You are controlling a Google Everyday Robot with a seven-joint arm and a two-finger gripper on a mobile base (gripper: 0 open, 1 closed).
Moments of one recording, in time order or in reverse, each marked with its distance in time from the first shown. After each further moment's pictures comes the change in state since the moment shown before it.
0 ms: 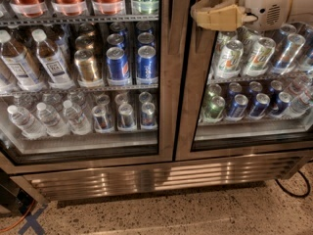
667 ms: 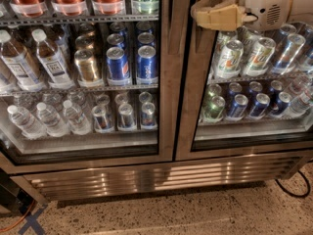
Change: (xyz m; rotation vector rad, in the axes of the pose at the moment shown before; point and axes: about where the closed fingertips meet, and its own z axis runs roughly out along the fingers) arm 0.000 0.000 0.000 0.000 0.000 0.000
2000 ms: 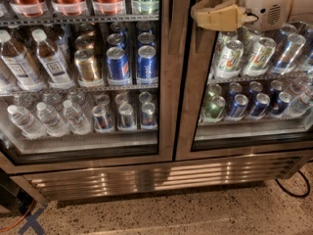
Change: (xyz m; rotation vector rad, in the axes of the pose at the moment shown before) arm 0.001 0.001 0.000 -0.009 0.008 -0.002
